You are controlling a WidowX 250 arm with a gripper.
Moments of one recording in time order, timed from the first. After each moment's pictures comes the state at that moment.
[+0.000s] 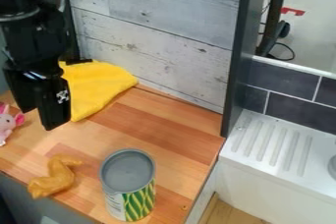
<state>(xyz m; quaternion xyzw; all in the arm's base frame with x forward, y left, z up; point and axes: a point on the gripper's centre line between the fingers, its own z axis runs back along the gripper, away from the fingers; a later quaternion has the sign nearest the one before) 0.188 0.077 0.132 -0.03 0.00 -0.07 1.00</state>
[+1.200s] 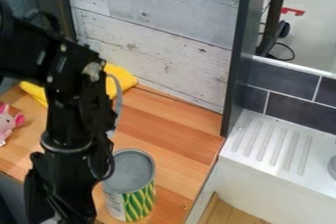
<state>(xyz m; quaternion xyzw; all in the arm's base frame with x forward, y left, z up) 0.129 0.002 0.054 0.01 0.14 -0.11 0.98</state>
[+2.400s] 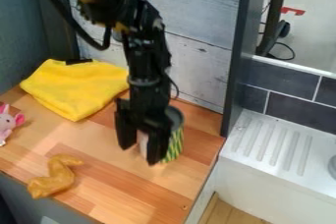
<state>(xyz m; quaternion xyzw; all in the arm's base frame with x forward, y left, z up) 0.288 0.024 0.029 -0.04 0.07 -0.05 1.00</state>
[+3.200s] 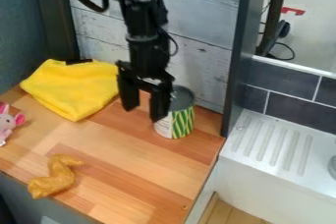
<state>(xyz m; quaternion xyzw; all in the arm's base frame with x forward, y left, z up) 0.310 0.039 0.073 -0.04 0.05 -0.05 1.00</state>
